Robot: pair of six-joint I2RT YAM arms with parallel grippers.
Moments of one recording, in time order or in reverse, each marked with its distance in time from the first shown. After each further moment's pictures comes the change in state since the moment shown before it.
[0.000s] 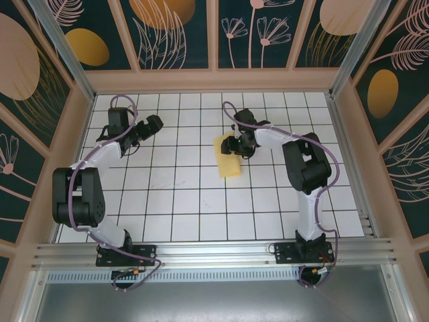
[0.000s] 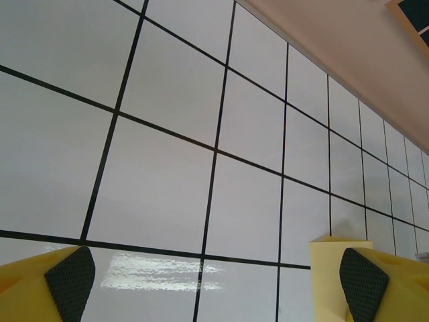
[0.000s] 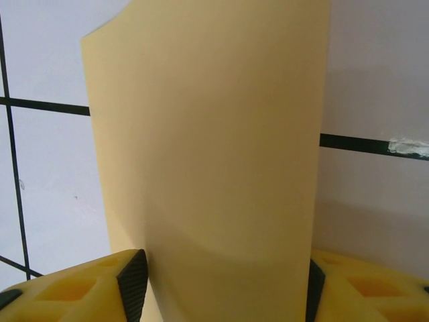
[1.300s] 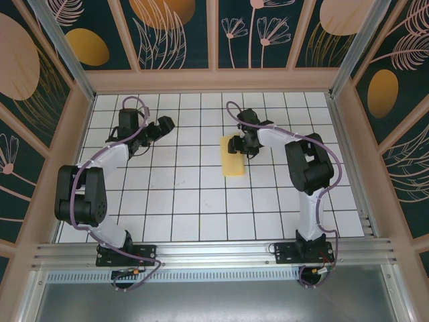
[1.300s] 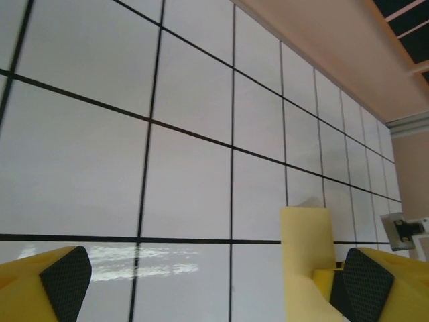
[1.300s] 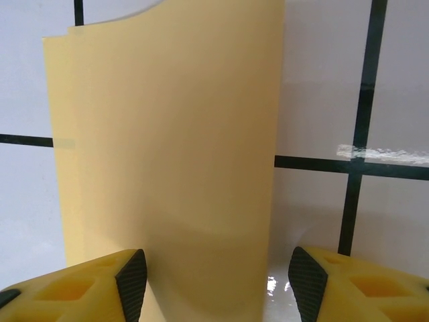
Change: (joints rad) left arm -0.101 0.014 -0.035 0.098 0.065 -0.064; right arm -0.018 -0.019 -0.023 -0.010 0.136 -0.022
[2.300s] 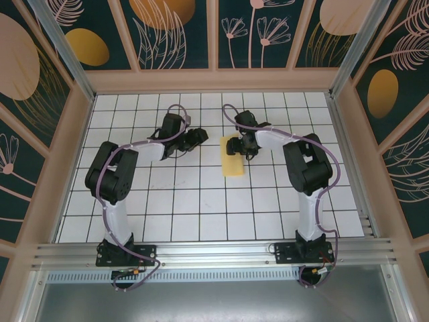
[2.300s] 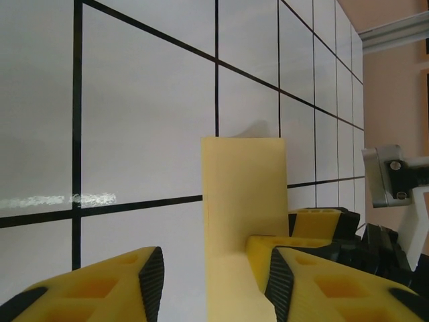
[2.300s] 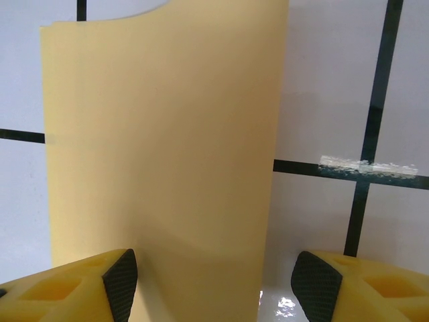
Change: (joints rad) left arm -0.284 0.319 0.138 0.160 0.037 -0.213; right arm 0.018 0.017 -0.014 0.029 0.046 -0.034
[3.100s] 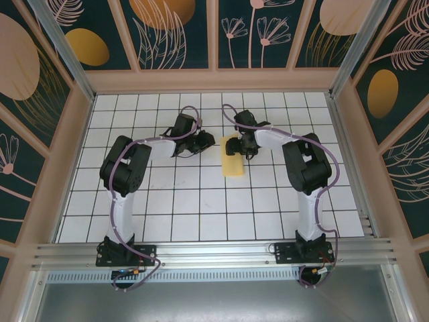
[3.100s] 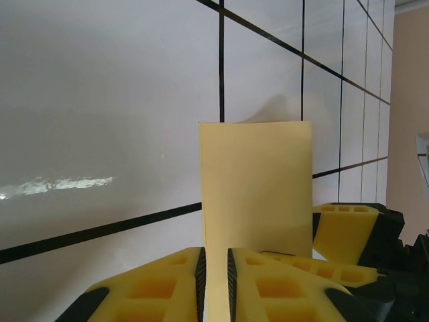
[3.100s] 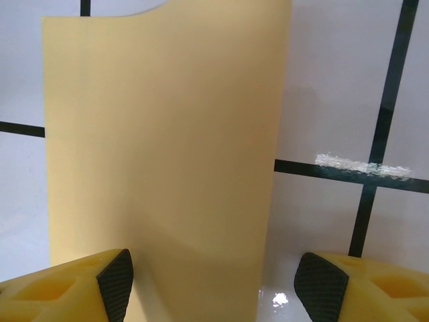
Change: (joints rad) left arm -0.058 0.149 0.139 -0.062 0.020 0.009; right arm 0.002 0.017 0.019 -0.023 -0.003 -0.027
